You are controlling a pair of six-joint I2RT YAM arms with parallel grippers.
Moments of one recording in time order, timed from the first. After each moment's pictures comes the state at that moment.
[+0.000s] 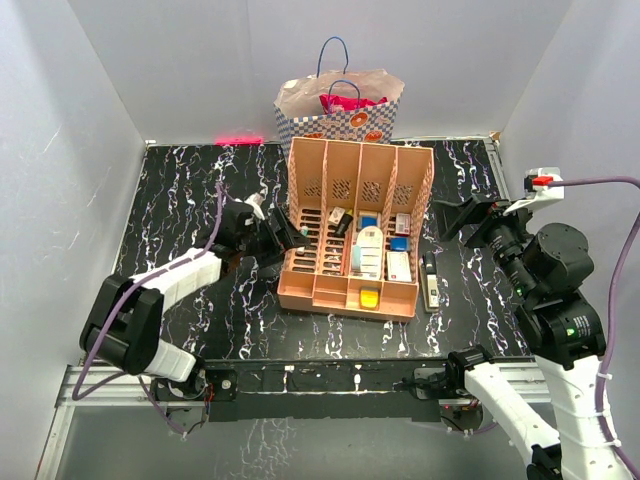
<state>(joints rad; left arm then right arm) -0.42 1.43 0.74 0.01 0.37 -0.87 0.24 0.64 1.18 -0.57 -0.03 0.29</state>
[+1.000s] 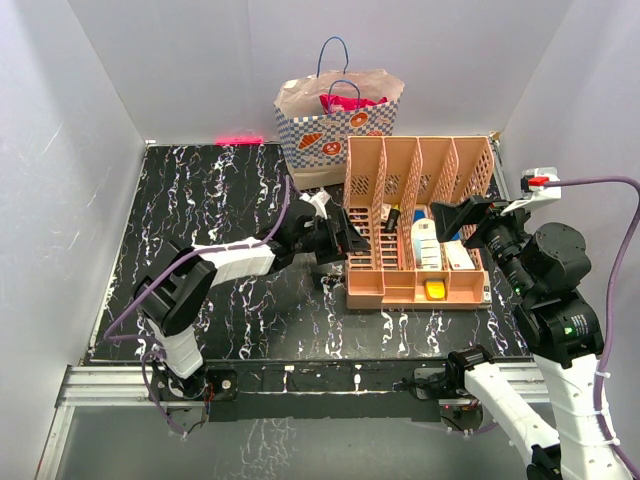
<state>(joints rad) -0.72 1.77 0.98 0.28 0.37 -0.97 0.24 0.64 1.16 -0.56 -0.03 0.27</state>
